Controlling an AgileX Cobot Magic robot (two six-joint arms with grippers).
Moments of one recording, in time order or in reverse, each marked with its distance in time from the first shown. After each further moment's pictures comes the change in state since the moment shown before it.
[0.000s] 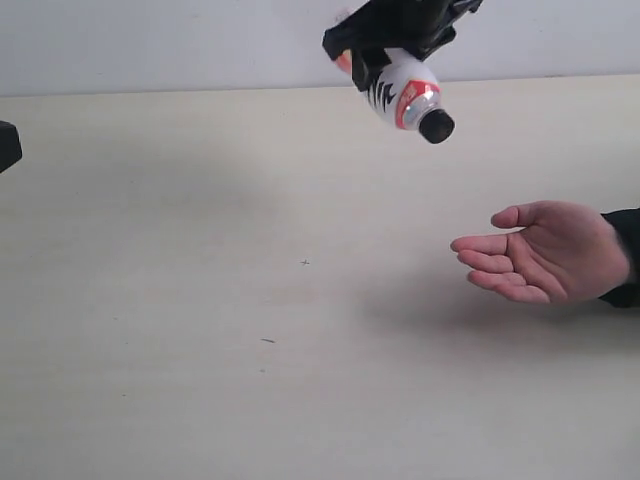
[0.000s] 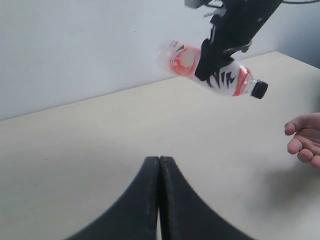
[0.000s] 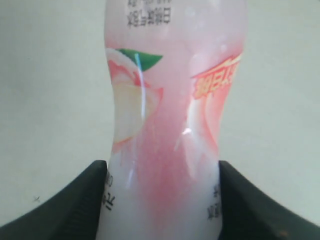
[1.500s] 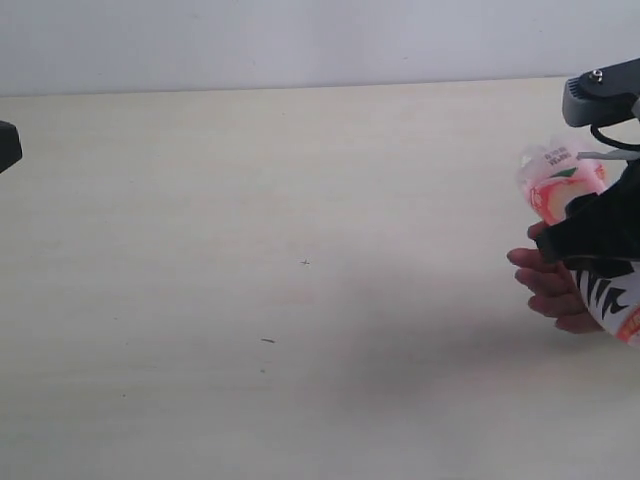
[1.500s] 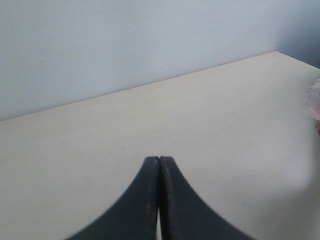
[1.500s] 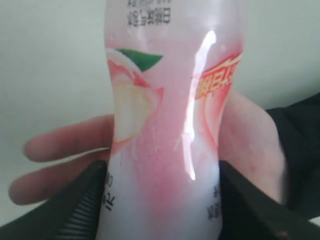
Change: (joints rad) left arm 0.000 0.000 0.000 0.000 0.000 0.000; right arm 0.000 -0.917 1.252 -0.260 -0.310 0.394
